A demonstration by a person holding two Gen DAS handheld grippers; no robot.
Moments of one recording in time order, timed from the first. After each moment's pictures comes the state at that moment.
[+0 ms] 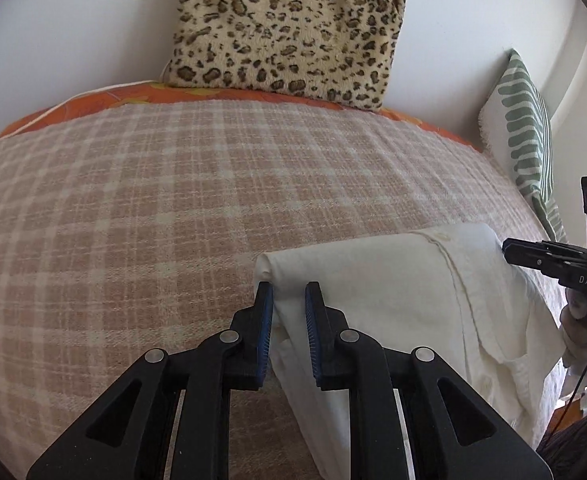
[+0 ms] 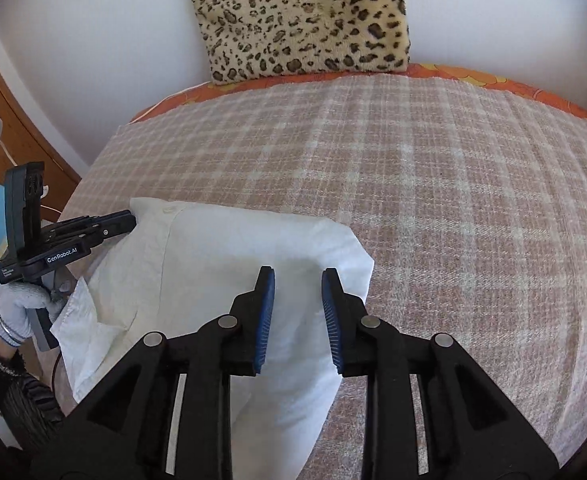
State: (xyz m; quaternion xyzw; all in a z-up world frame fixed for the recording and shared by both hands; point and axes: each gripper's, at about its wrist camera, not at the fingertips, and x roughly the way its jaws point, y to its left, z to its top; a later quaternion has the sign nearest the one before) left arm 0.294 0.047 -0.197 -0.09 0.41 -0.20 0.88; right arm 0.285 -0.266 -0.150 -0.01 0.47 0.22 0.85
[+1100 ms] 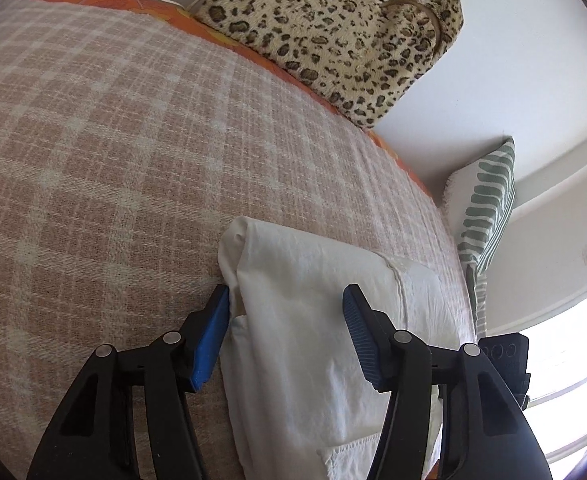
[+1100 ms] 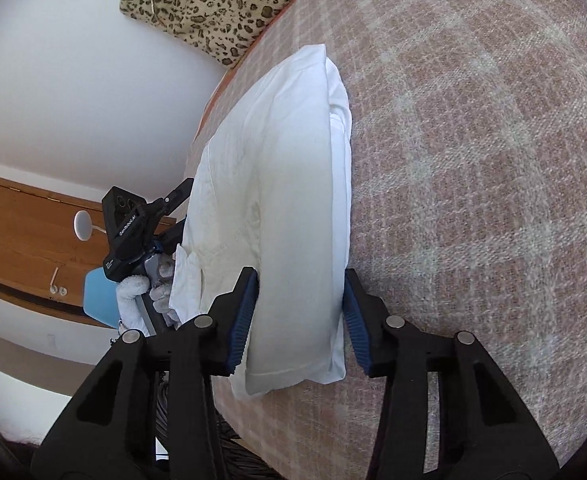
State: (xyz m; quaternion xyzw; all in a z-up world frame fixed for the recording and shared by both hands) left arm 0.300 0.057 -0.218 -0.28 0.46 -0.23 0.81; right arm 0.228 -0.334 -0.226 0.29 0.55 0.31 0.72
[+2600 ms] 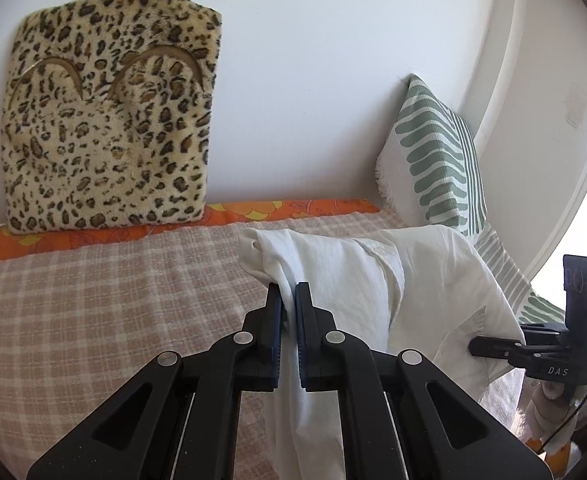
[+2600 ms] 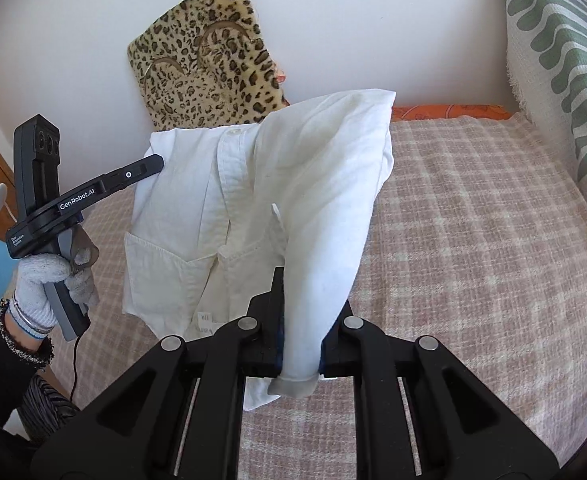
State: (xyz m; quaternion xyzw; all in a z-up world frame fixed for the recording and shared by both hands) left arm 0.321 -0.170 -0.080 -0.08 0.29 -0.31 0.90; right arm 0.242 -0.453 -0.083 0.05 0.41 0.15 0.90
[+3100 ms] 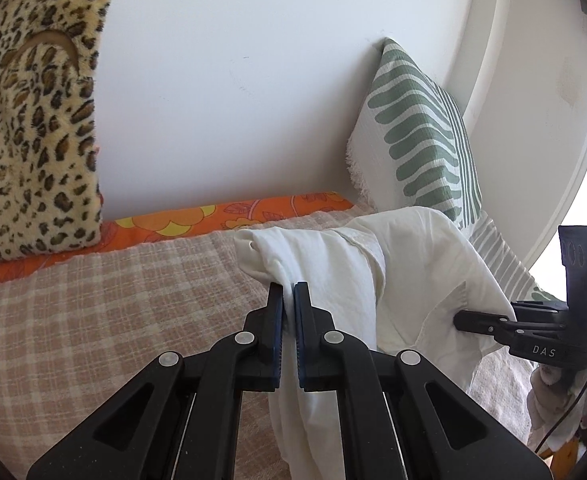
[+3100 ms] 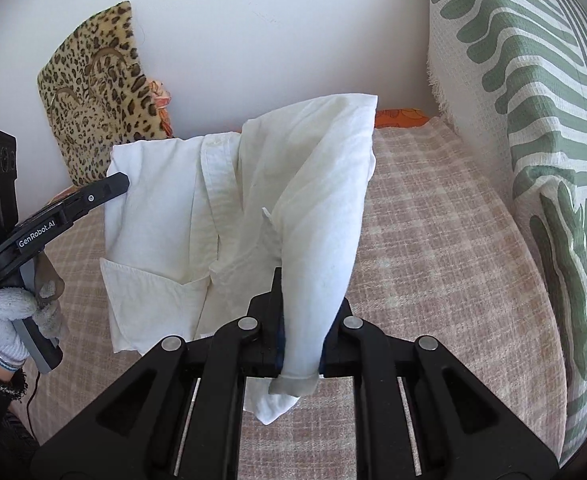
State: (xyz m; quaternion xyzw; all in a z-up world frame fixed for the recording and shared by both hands) left arm 0.375 -0.297 -0.095 -0.06 0.30 -0.34 0.89; right arm 0.318 -0.557 -0.099 0.04 0.42 0.05 0.90
